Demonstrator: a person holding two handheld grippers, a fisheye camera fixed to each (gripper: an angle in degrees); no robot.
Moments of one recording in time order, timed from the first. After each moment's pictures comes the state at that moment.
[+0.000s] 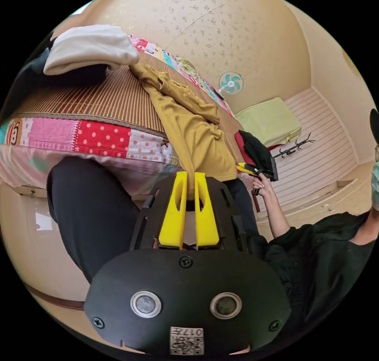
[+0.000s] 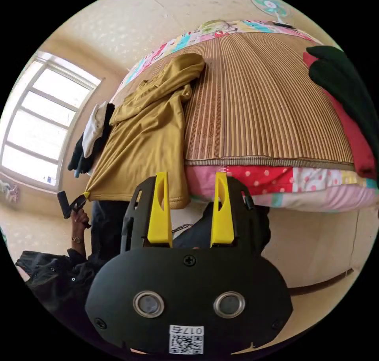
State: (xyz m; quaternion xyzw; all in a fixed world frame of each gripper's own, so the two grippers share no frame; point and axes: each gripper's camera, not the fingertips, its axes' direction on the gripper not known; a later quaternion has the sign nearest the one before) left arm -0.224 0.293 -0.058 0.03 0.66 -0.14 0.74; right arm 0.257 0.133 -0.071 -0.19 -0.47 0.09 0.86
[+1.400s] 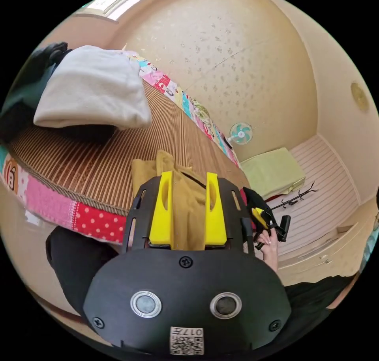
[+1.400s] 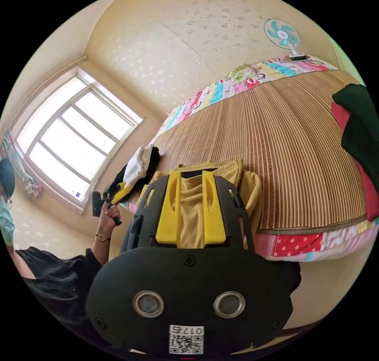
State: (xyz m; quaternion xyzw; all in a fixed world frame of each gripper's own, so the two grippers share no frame) left arm -0.261 0.138 -0.008 0.07 0.60 -0.29 0.75; right arm 0.160 0.033 -0.199 -0.02 -0.50 0.07 0.86
